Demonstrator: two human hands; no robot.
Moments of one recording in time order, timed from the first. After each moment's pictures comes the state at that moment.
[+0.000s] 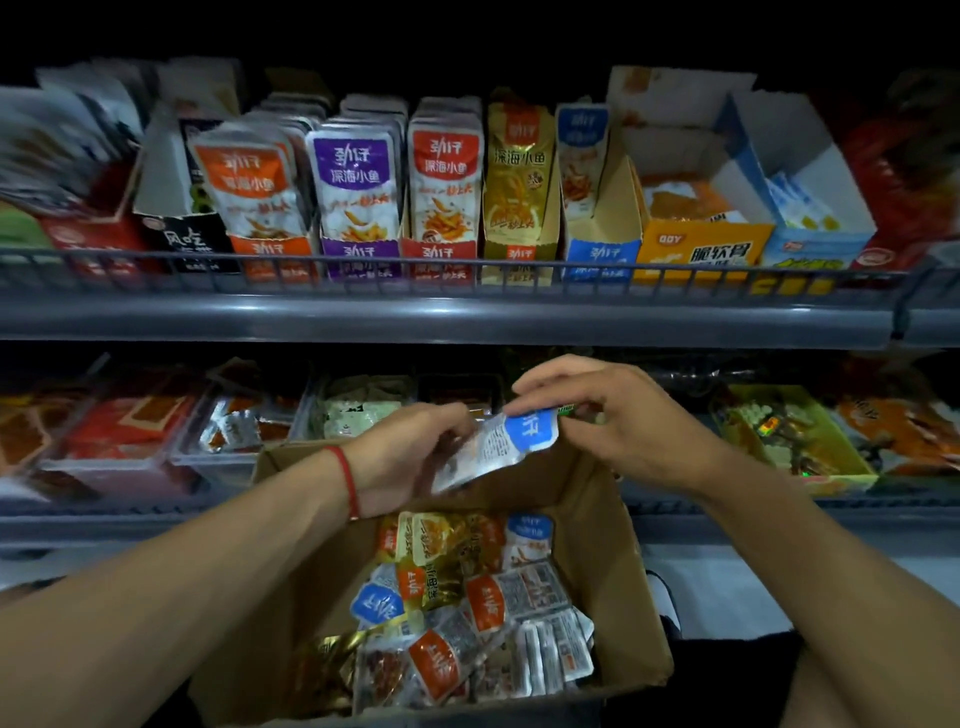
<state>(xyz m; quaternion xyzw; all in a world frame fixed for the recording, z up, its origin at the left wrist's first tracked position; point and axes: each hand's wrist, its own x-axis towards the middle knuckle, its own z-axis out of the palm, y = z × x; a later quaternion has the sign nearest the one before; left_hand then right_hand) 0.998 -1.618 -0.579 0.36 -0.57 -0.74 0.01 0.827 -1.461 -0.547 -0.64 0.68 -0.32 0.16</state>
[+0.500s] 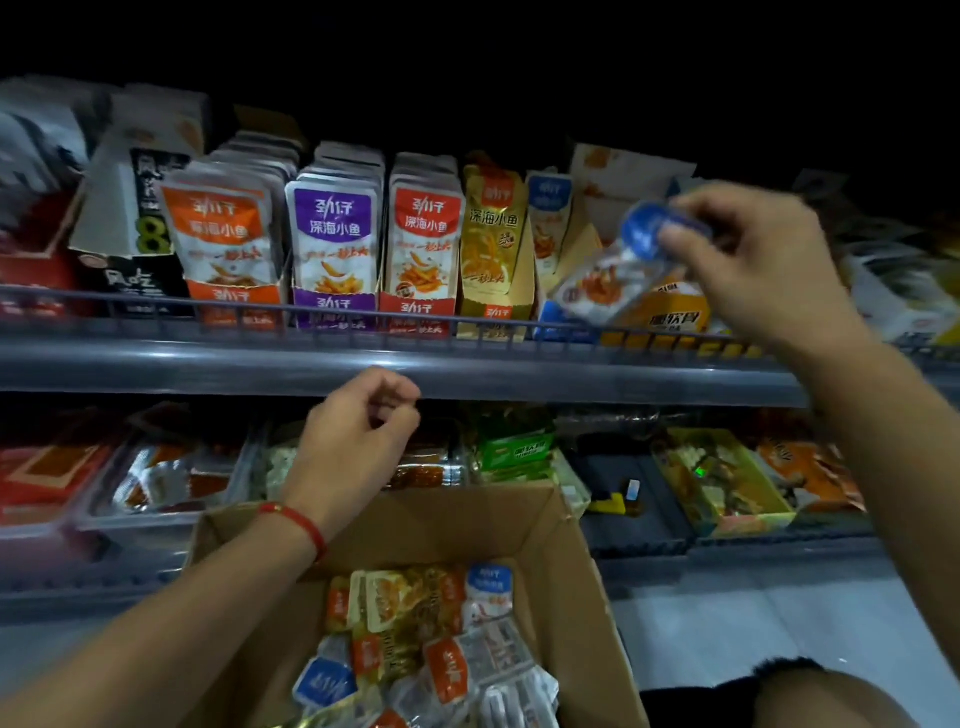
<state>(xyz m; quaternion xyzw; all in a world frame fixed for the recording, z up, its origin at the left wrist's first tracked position) 1.001 -1.648 -0.558 0.31 -0.76 -0.49 0.30 0.752 -1.465 -0.411 -0.51 0.77 -0.30 -0.21</state>
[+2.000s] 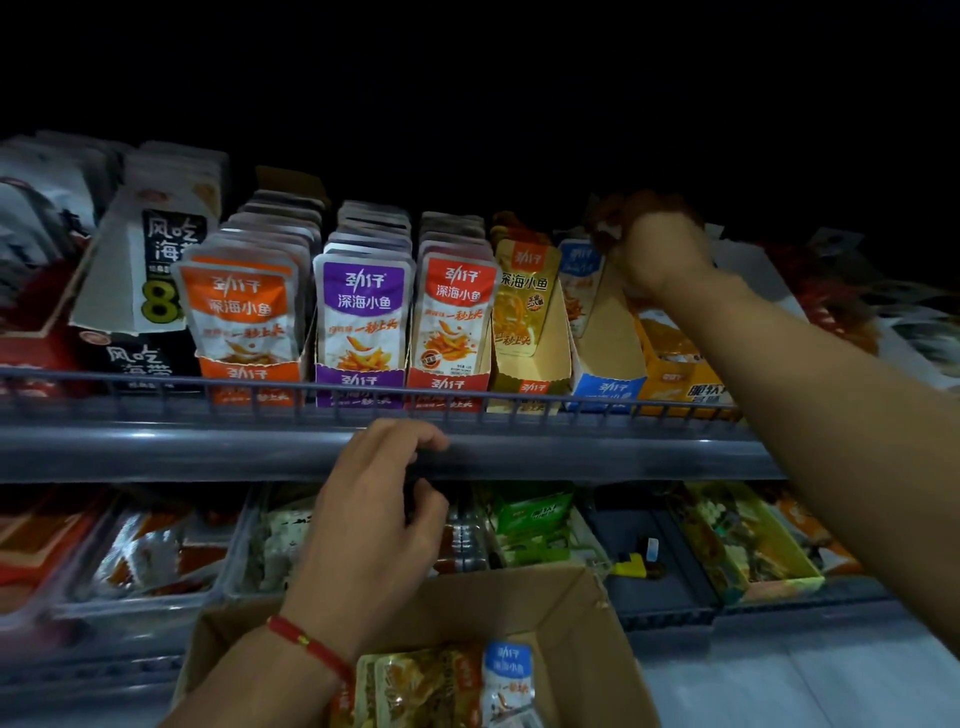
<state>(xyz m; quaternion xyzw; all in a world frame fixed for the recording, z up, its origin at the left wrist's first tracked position) 1.002 -1.667 -0.551 0.20 -0.86 -0.29 0.37 0.672 -1.624 -0.404 -0.41 0.86 -0.14 -0.26</state>
